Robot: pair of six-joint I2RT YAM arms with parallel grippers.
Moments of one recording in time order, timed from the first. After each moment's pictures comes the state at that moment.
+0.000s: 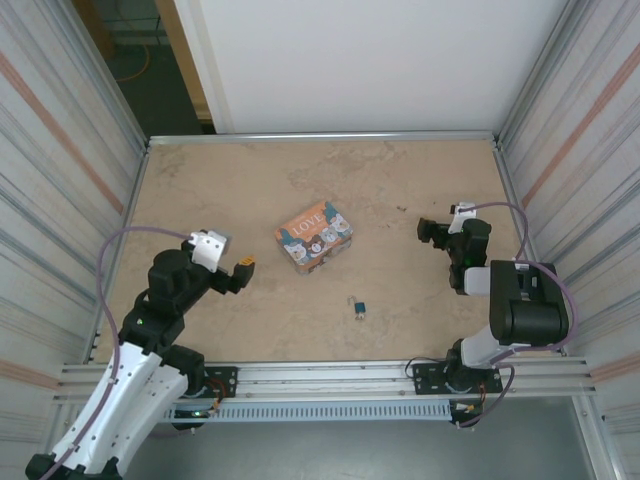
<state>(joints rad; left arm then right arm) -0.35 0.51 0.52 -0.40 0.06 0.15 -0.07 1.53 0.40 0.73 -0.10 0.10</state>
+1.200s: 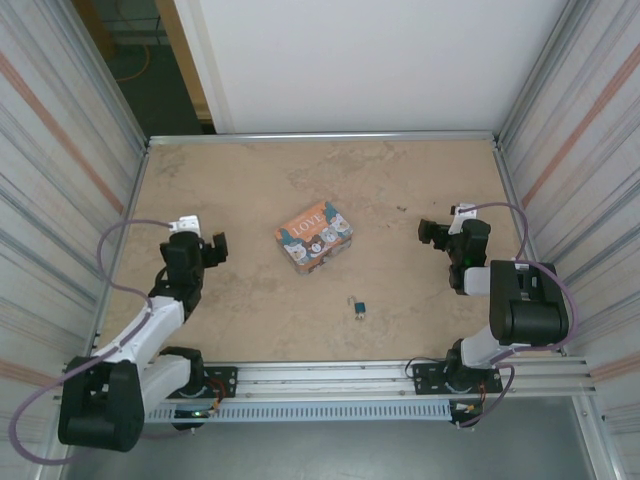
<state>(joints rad) -0.13 1.03 0.37 0.15 -0.32 -0.10 -0.07 1.53 0.40 0.72 -0.07 0.10</state>
